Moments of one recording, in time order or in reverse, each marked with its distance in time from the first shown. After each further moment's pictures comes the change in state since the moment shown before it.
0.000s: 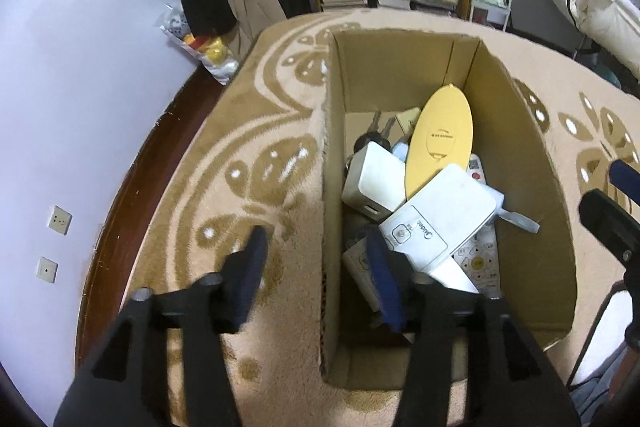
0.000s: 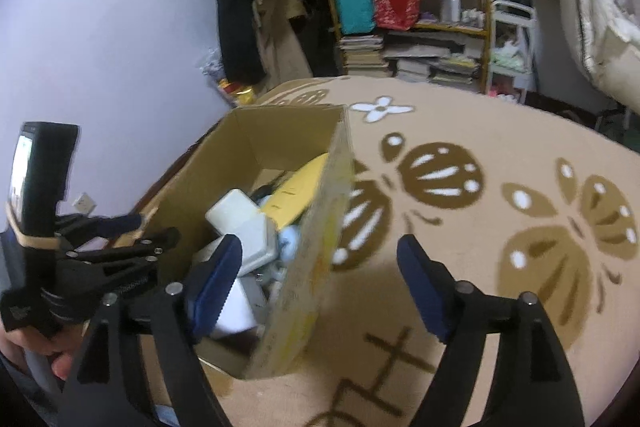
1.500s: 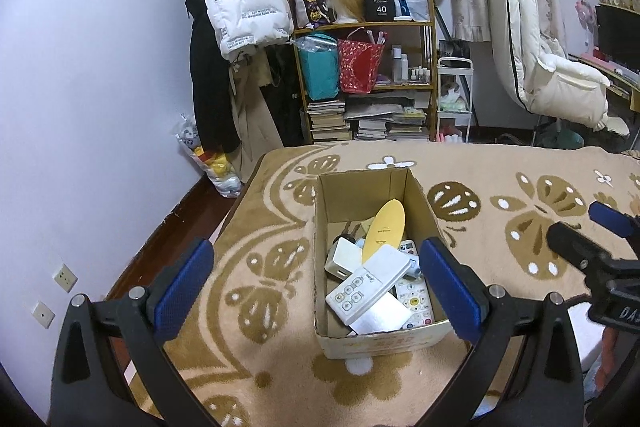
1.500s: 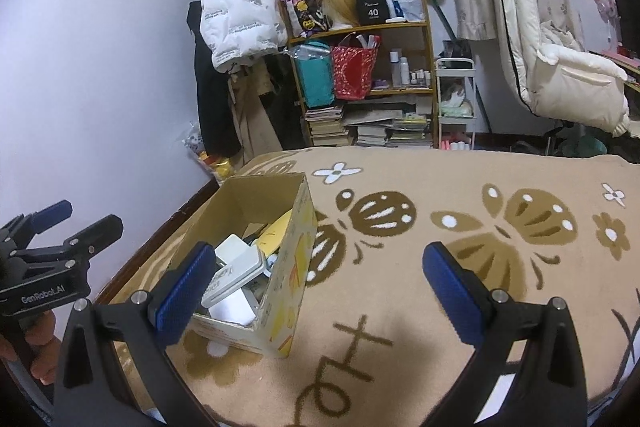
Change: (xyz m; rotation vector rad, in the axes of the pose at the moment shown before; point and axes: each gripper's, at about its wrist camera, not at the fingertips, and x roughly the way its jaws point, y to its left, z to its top) left arm -0.151 0.009 -0.042 0.009 -0.460 -0.053; right arm -0.113 -0.004 -0.035 0.076 -0.265 -0.084
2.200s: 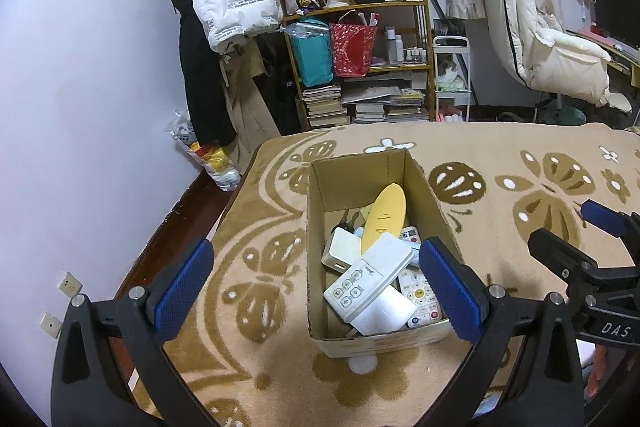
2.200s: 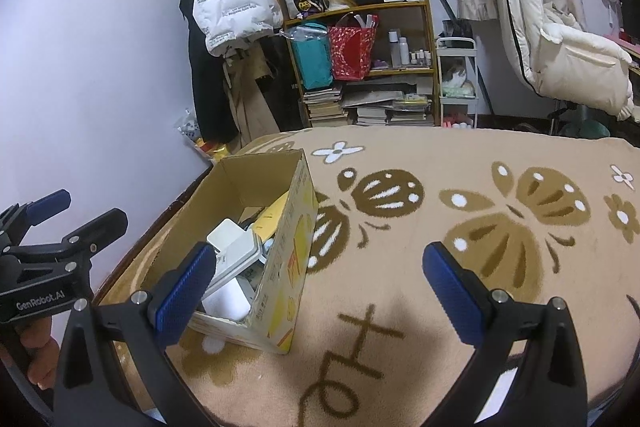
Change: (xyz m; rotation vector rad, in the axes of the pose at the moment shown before) left arm 0.023 -0.013 -0.003 0.058 0.053 0.015; right arm 0.030 0.000 -0.009 0.027 0.058 -0.002
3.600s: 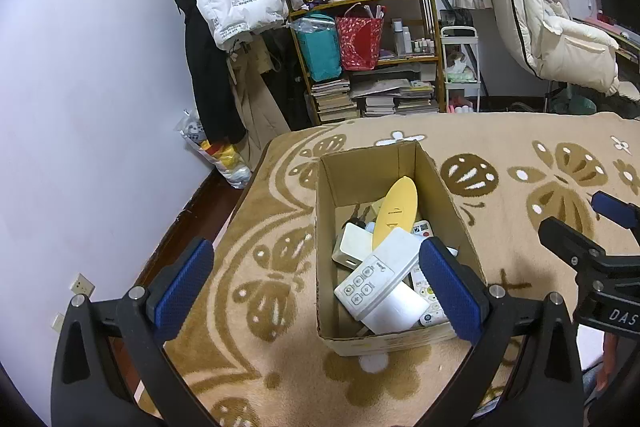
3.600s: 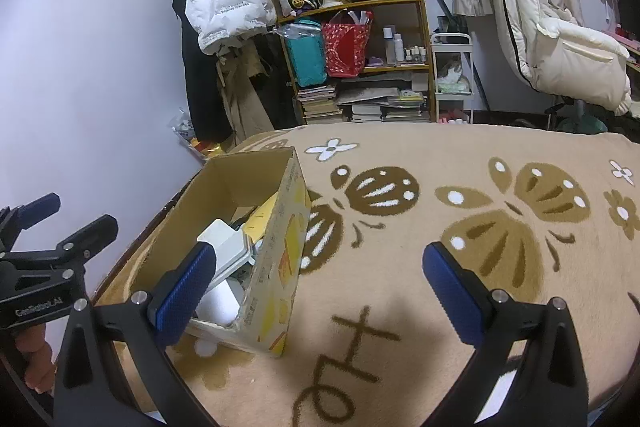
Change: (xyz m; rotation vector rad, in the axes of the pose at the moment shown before) left arm 0.010 -0.001 -0.003 0.016 0.016 0.033; right arm 0.009 -0.007 0.000 0.010 0.009 -0.012
